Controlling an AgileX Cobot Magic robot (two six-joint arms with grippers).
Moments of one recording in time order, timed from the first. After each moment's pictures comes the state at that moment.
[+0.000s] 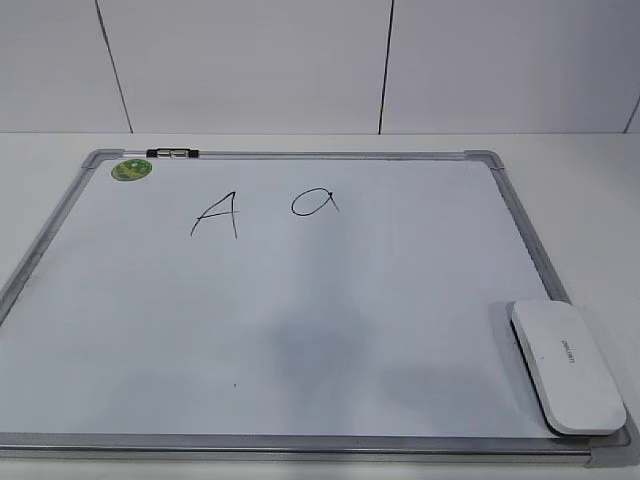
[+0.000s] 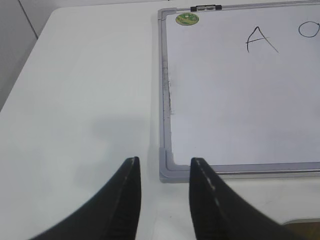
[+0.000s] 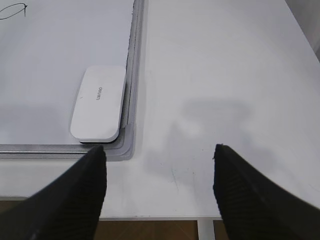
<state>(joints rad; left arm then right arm) -0.02 0.01 -0.53 0.00 1.10 0.01 0.00 -0.02 -0.49 -0.02 1.15 -0.01</state>
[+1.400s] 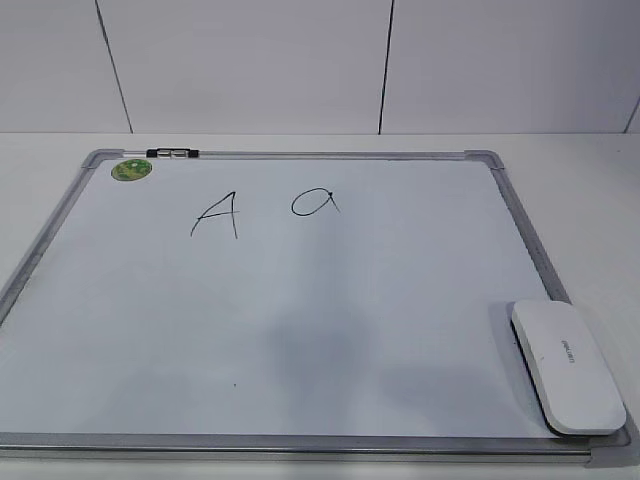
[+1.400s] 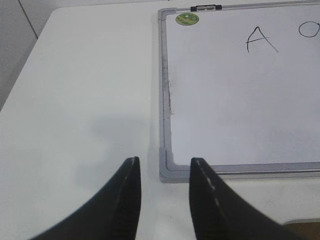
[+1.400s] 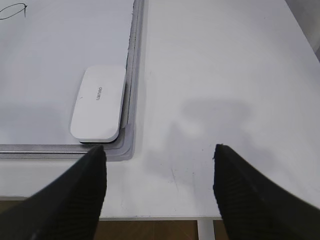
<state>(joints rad) -0.02 0.01 -0.53 0.00 1.10 0.01 0.00 -0.02 -0.49 -0.02 1.15 -0.01</state>
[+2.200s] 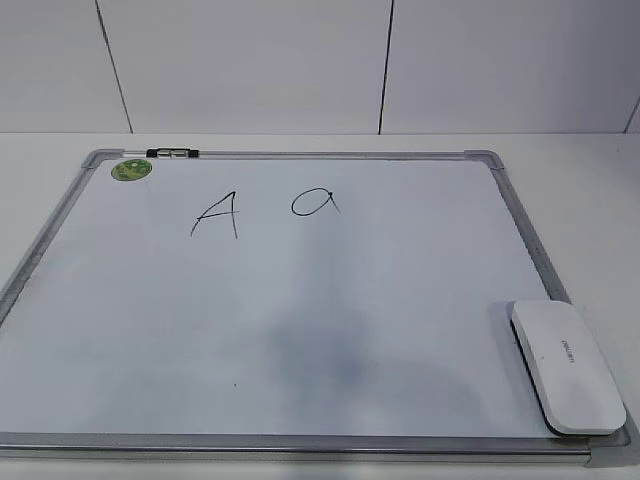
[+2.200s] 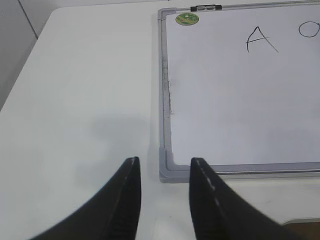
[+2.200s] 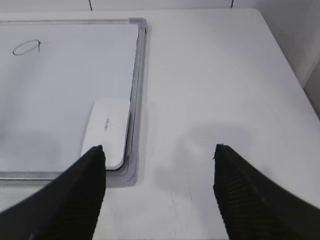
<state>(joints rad) -0.02 0.01 -0.53 0.00 1.10 0.01 0.00 -0.02 -0.63 -0.02 1.17 -0.01</state>
